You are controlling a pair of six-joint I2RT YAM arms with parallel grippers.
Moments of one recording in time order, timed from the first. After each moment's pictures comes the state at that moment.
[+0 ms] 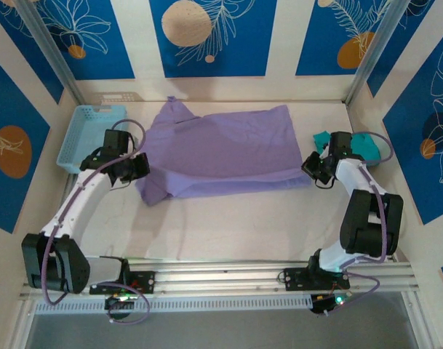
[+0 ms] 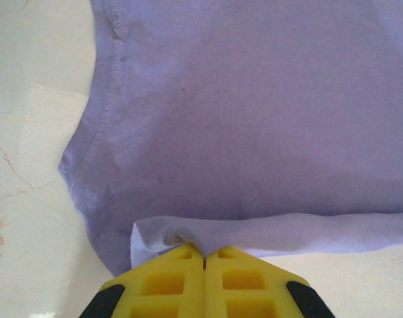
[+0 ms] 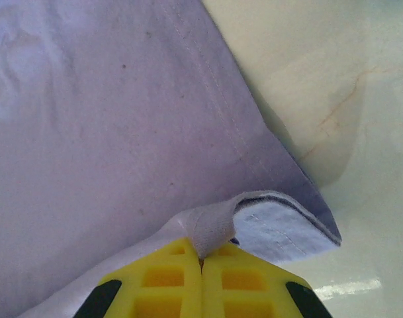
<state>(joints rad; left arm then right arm) -0.12 1.30 1.07 -0.75 0.15 -0.41 -0.18 1.53 0.97 -0.54 -0.34 0.51</state>
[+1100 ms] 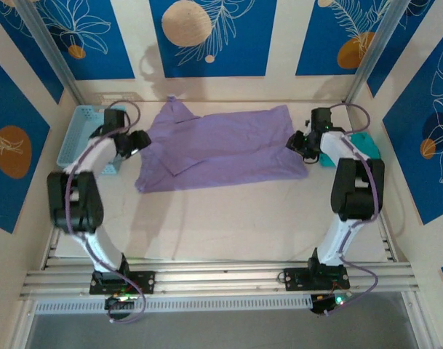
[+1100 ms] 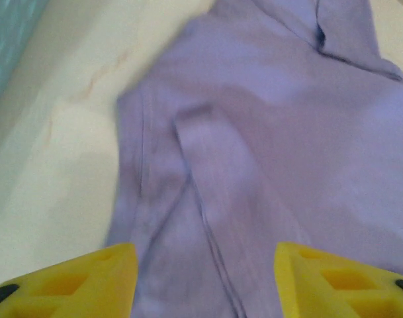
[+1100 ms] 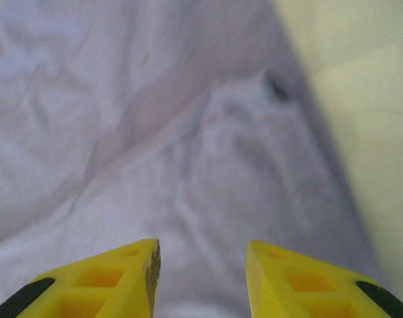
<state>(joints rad) 0.00 1.67 1.20 -0.44 0.20 -0.51 -0.02 1.81 1.29 -0.55 -0.26 0.42</state>
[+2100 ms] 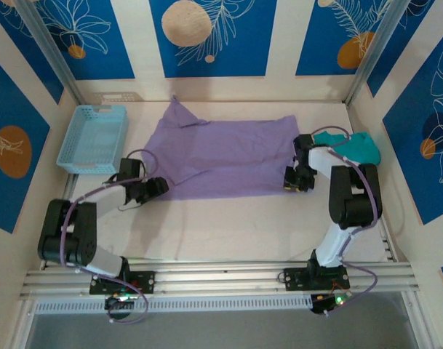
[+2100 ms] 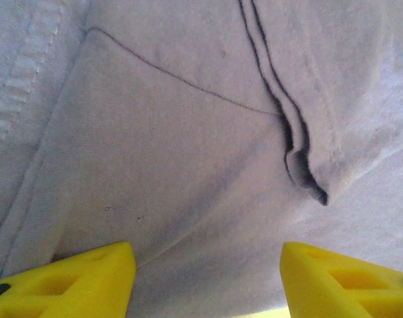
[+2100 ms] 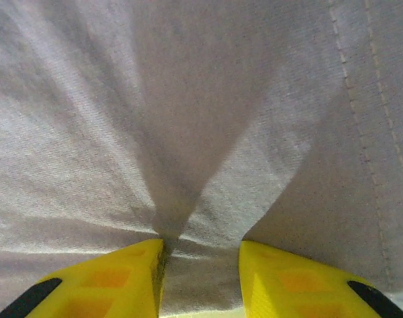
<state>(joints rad) -0.13 1.43 0.61 -0.20 0.31 -0.52 0.06 1.73 1.04 -0.80 -0.04 0.31</state>
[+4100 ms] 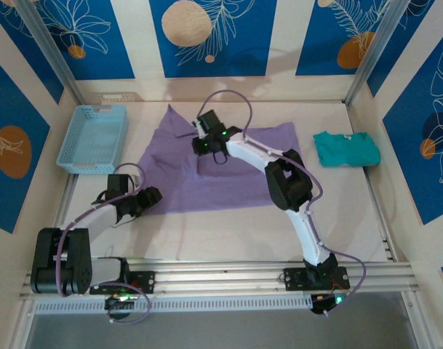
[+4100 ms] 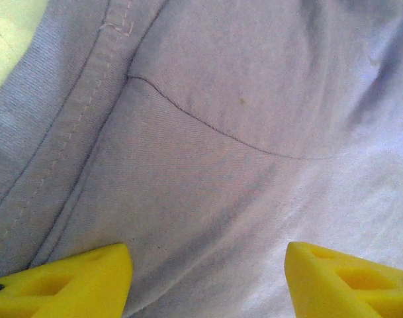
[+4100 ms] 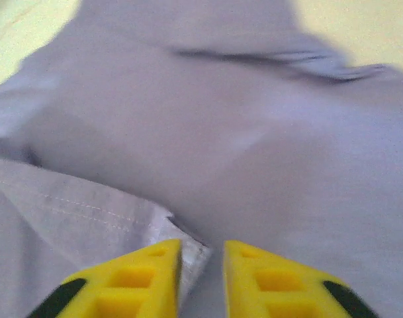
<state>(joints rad) -0.02 1.27 0.45 -0.16 0.41 -0.60 0.63 2.30 1.93 -0.50 -0.07 0.28</state>
